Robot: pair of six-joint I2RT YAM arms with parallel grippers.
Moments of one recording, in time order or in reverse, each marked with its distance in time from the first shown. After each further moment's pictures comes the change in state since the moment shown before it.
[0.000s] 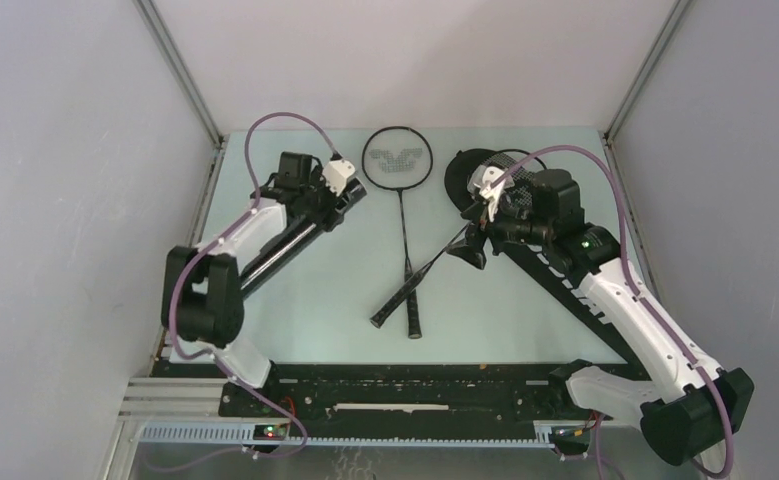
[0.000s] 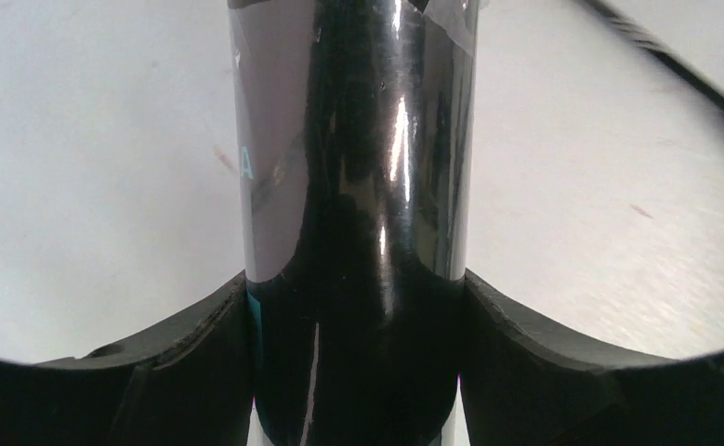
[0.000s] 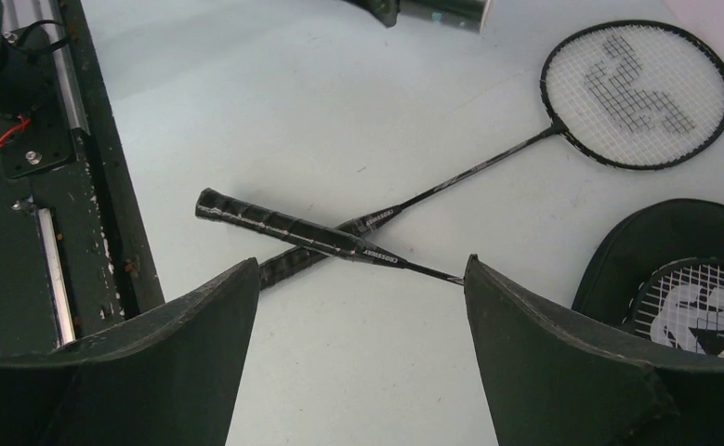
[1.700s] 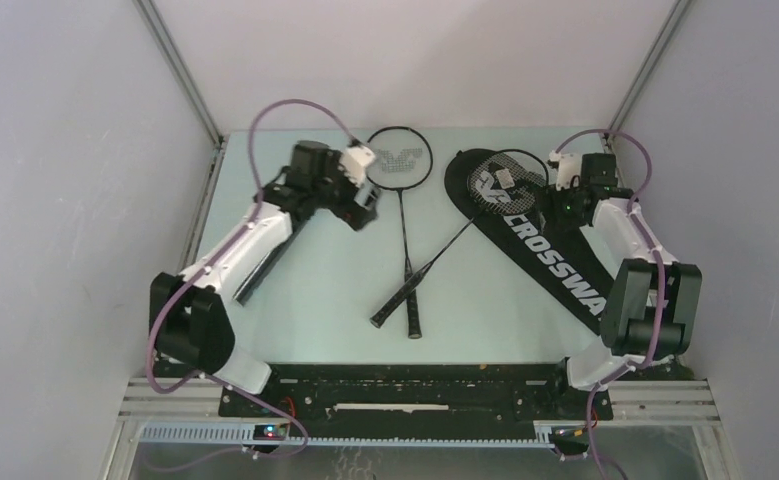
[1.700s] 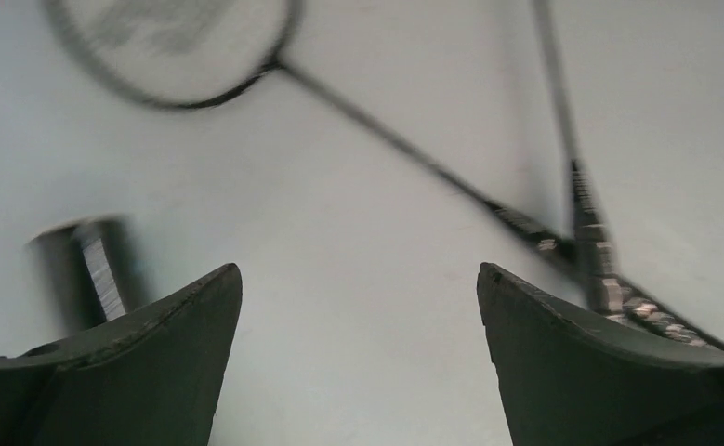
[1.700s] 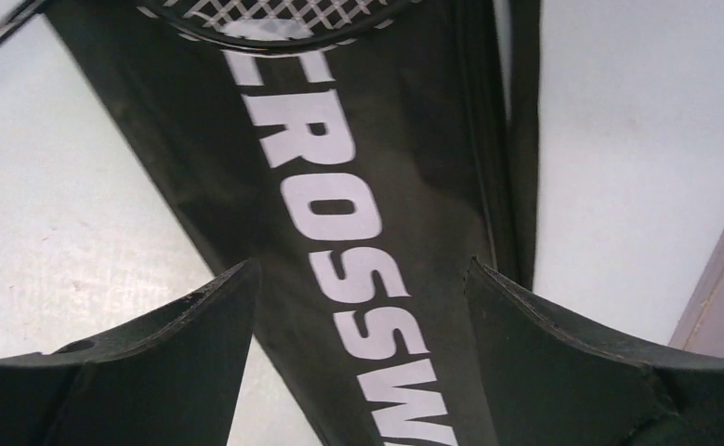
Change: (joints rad) left arm -0.078 -0.088 0.138 -0.088 0.021 -0.181; right arm -0.520 0.474 0.079 -0.087 0.485 0.018
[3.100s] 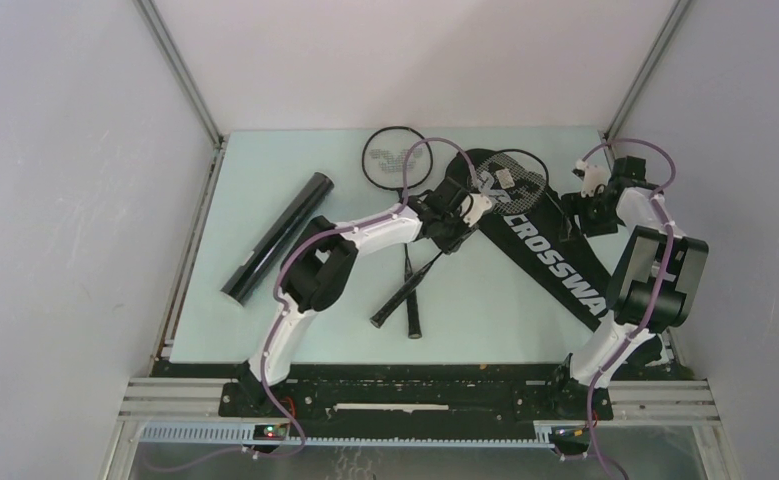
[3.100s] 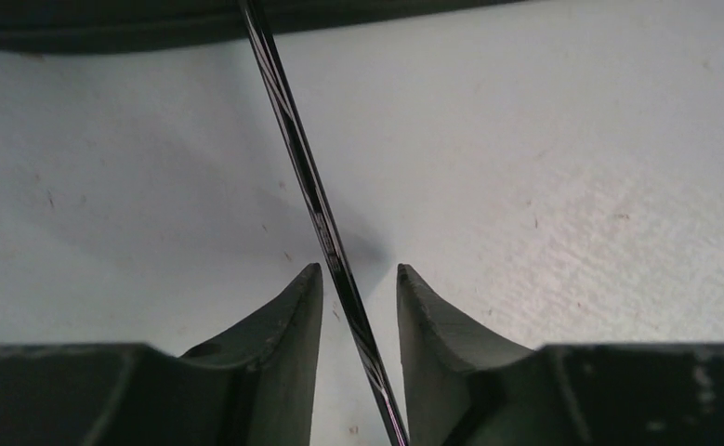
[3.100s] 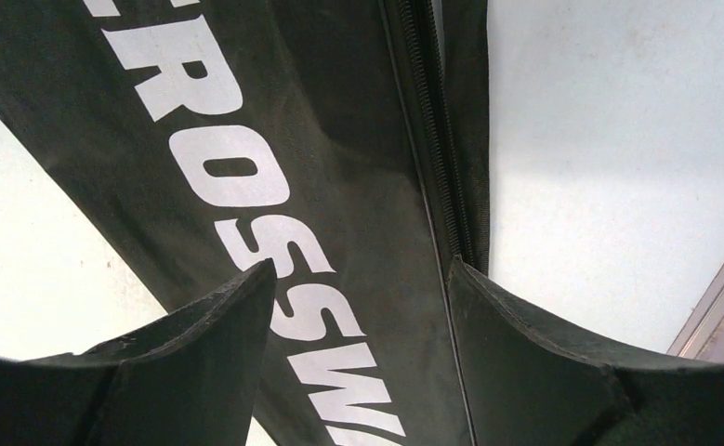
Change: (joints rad) left arm -0.508 0.755 0.486 0.008 -0.211 -0.174; right arm -0.222 0.227 0.140 -0.139 -0.113 -0.110
